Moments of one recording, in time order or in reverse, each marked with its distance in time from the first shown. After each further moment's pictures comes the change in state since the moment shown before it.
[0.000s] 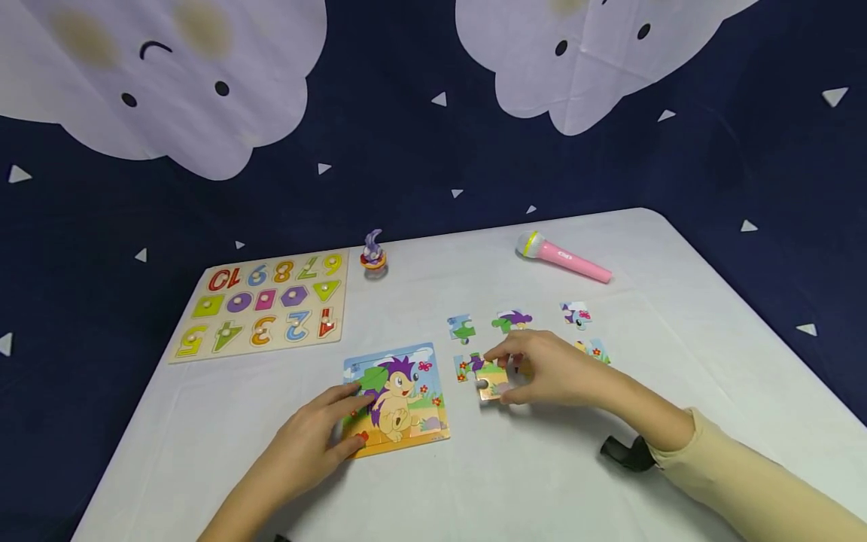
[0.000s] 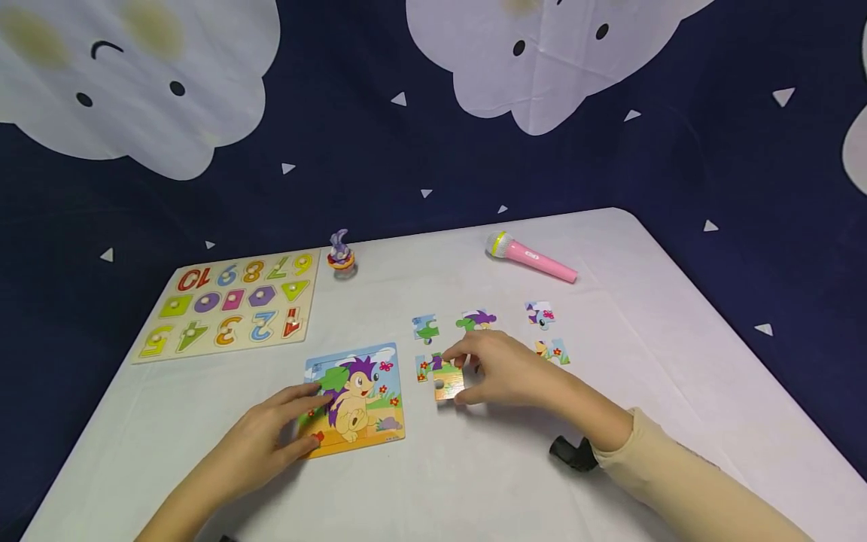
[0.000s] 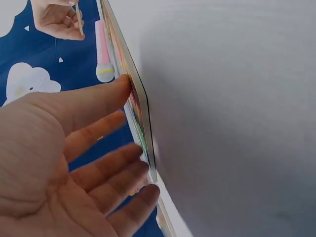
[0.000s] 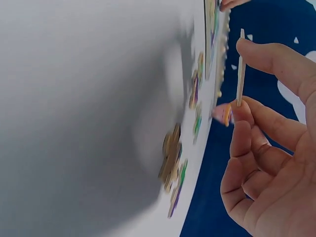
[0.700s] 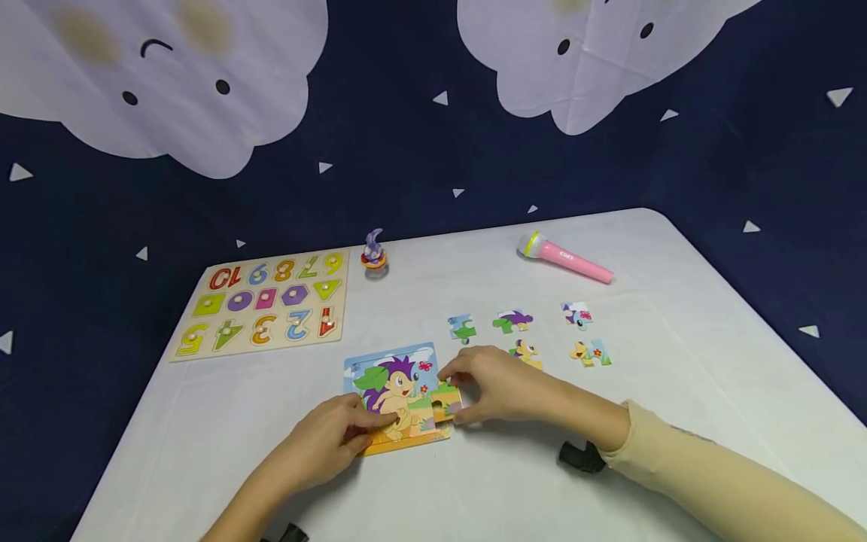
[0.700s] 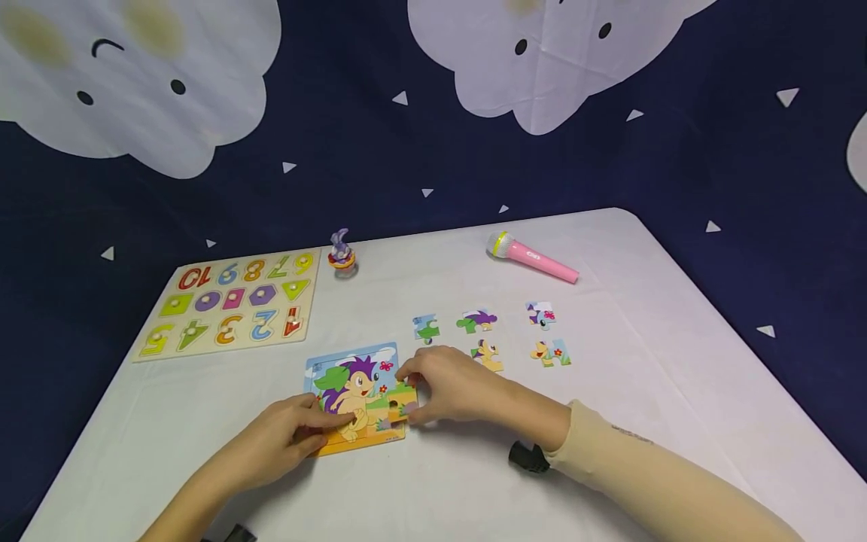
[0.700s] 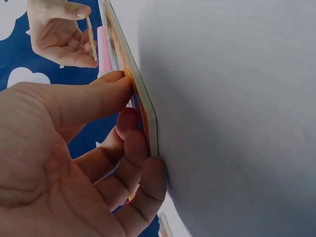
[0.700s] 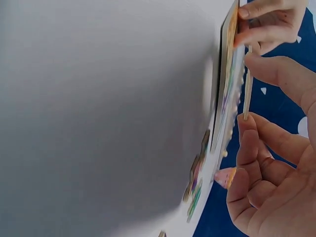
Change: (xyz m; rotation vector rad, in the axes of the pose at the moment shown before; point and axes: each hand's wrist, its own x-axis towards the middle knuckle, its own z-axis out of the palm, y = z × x) left_hand 0.015 0.007 0.001 -0.110 -0.215 -0.007; right_hand 0.036 -0.041 0.038 -0.056 -0.103 -0.061
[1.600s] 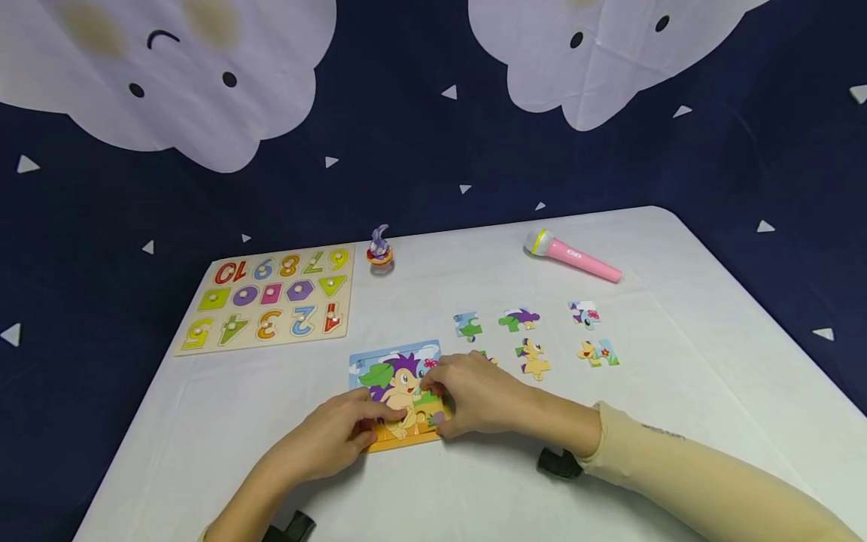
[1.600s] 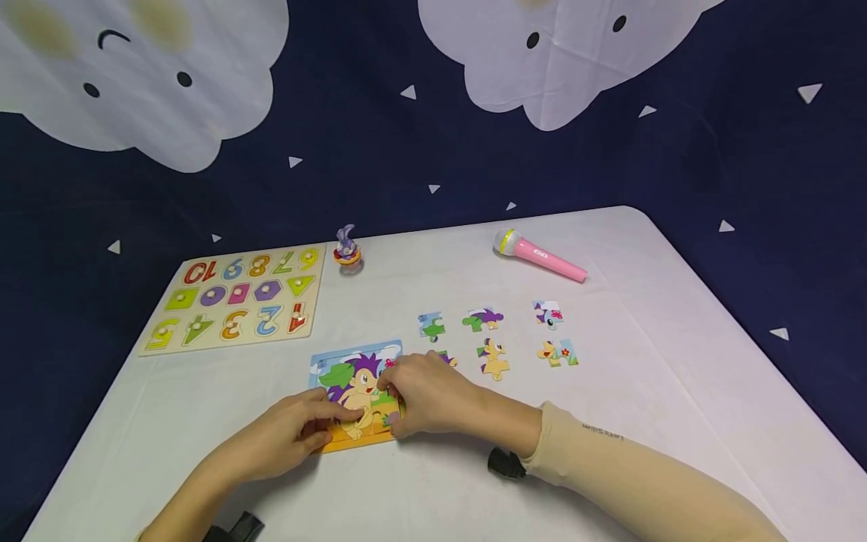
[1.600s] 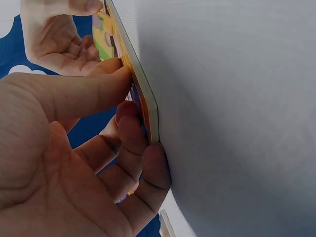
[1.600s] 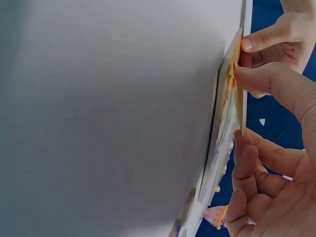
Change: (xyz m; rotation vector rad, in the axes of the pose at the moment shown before) left_hand 0.006 -0.004 -0.005 -0.061 -0.075 0.047; right_hand 0.023 -0.023 0.022 -0.105 0.024 -0.092
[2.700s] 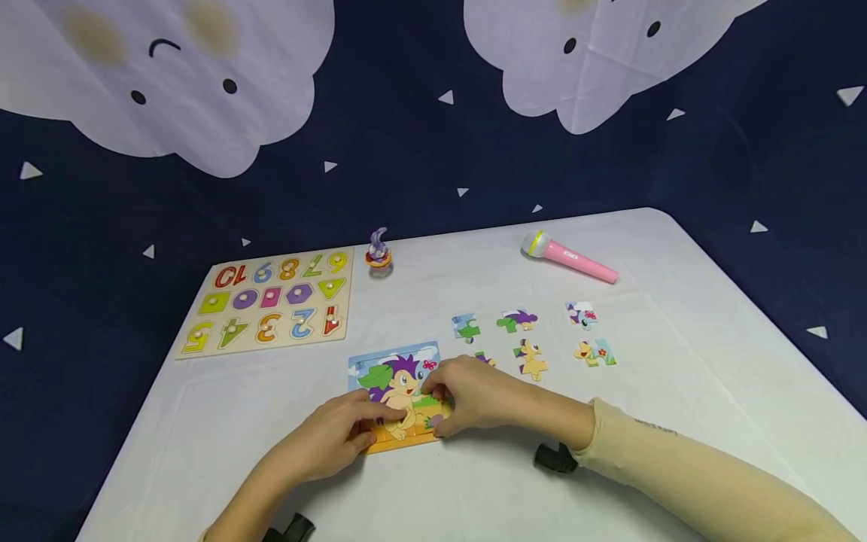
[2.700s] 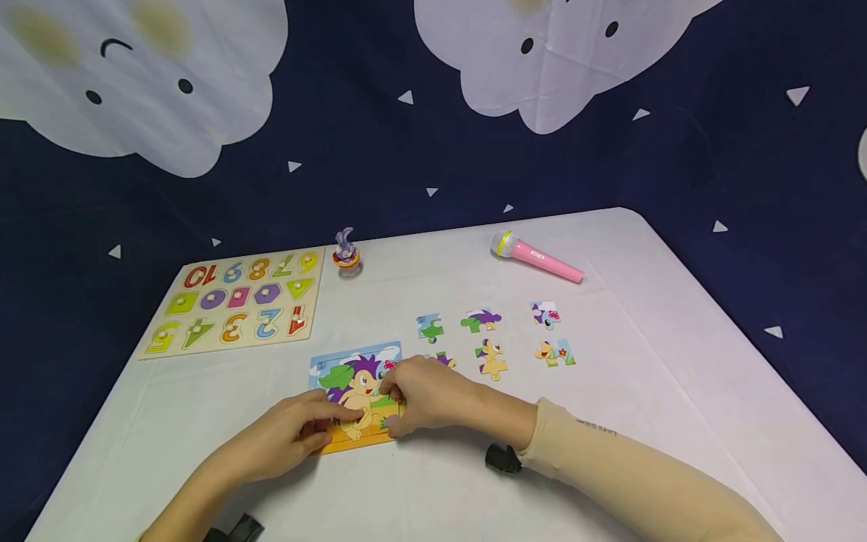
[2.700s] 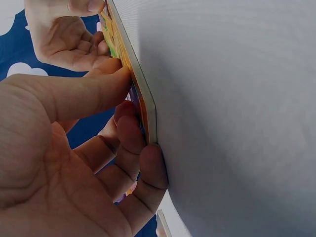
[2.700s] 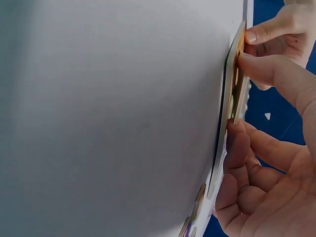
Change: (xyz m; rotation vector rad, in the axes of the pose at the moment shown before) left_hand 0.000 -0.005 0.001 -0.021 0.011 0.039; right_hand 0.004 0.004 0.000 0.119 -0.094 0.030
